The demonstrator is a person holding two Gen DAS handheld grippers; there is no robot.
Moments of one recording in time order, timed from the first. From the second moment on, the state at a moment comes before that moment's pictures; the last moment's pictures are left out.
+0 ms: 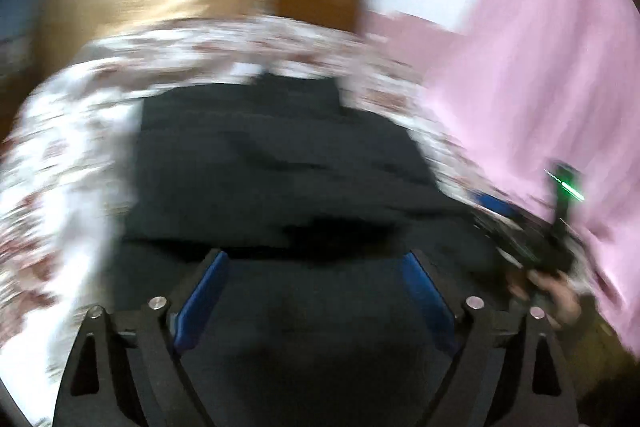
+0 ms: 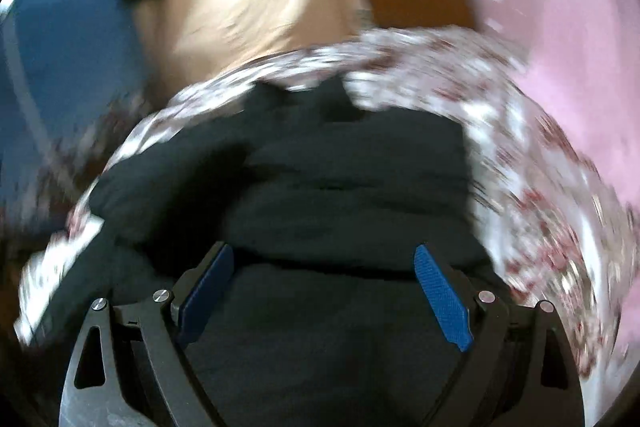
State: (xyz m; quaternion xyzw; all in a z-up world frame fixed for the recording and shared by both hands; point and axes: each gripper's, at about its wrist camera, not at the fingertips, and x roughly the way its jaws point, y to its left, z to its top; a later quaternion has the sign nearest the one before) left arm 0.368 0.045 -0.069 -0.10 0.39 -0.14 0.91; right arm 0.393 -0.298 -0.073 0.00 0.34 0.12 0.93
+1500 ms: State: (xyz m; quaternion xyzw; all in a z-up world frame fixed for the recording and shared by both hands) left arm 0.468 0.058 -0.103 -0.09 0.40 0.03 0.91; right arm 0.431 -0.365 -0.048 0.02 0.30 -0.09 0.95
